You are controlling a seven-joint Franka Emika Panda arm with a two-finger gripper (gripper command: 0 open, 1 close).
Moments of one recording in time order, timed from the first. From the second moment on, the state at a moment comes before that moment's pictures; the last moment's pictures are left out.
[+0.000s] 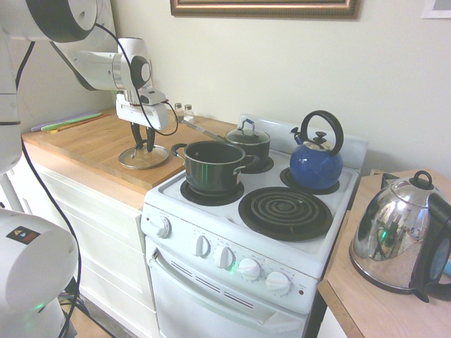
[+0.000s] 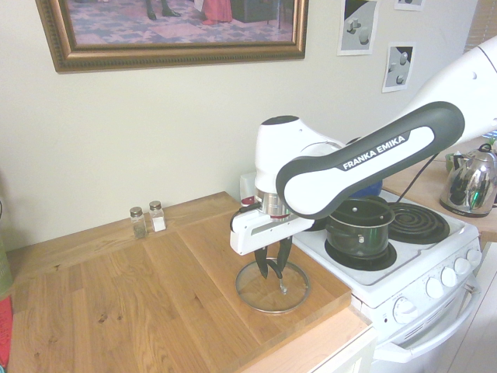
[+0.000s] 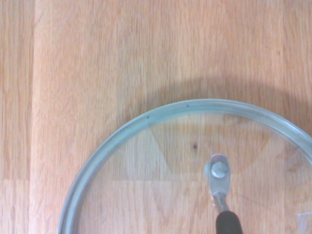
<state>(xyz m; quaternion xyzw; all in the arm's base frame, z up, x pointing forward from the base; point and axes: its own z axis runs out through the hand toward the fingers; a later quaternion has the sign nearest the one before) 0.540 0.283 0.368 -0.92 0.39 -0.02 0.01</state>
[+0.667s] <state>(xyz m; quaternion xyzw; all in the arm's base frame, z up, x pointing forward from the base) 0.542 0.276 0.382 -0.92 0.39 -0.03 0.02</state>
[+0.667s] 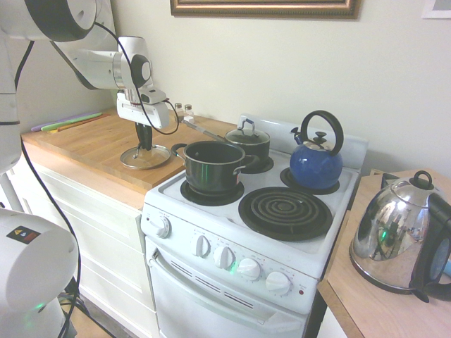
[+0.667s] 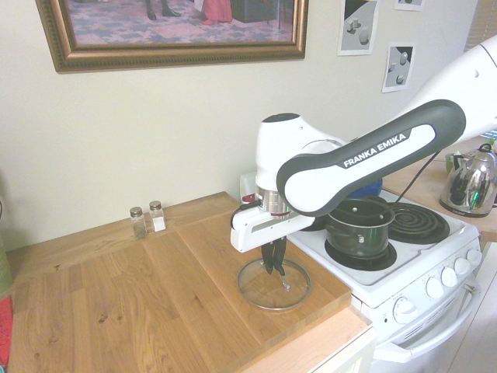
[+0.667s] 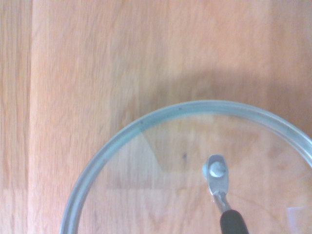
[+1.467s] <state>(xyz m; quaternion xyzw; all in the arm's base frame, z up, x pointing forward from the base) 0.549 0.207 0.572 -0.88 0.45 -0.10 0.06</state>
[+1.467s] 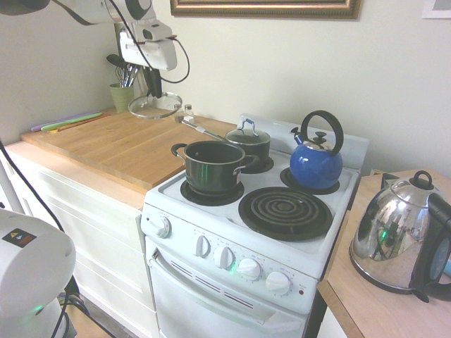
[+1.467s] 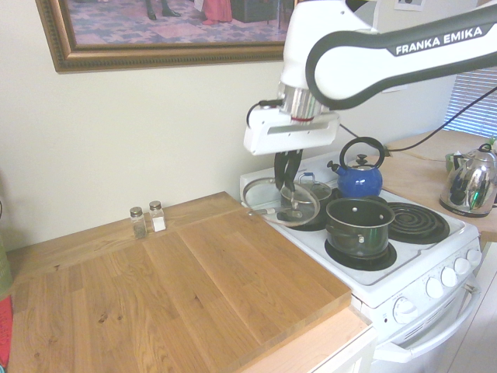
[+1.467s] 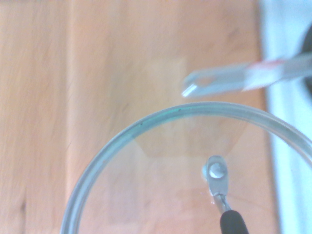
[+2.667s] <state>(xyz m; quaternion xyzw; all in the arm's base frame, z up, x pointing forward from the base) 0.540 -0.010 0.494 -0.84 0.55 -0.03 0.01</state>
